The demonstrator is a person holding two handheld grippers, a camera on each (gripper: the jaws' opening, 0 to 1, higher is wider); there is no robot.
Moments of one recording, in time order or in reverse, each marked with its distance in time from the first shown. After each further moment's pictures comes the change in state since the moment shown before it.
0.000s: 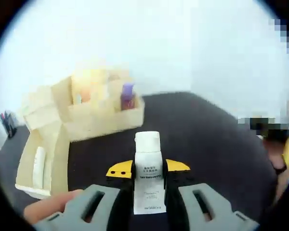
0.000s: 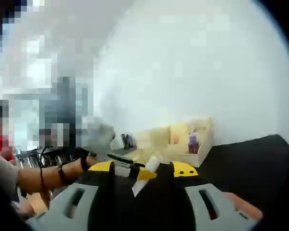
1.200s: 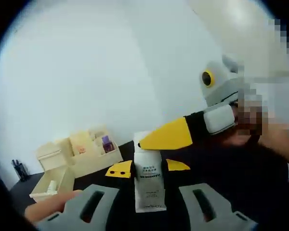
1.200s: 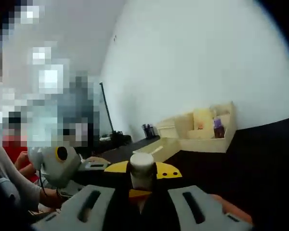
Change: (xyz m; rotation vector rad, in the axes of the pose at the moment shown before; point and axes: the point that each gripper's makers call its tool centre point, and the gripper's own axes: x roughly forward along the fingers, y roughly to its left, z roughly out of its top) left arm -0.067 -0.080 -0.011 0.278 -0.343 0.025; right arm 0.010 0.043 -0.036 0.075 0.134 0.188
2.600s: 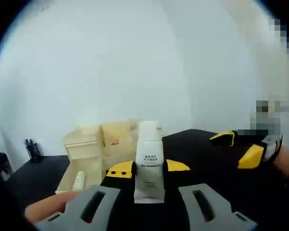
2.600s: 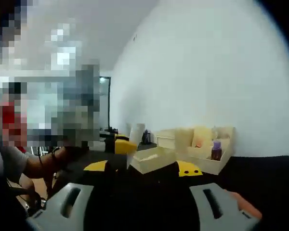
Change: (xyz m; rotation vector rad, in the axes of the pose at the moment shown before) left arm -0.023 0.135 0.012 -0.190 0.063 0.172; right arm 0.005 0.015 -0.005 -0.290 -0.022 -0.009
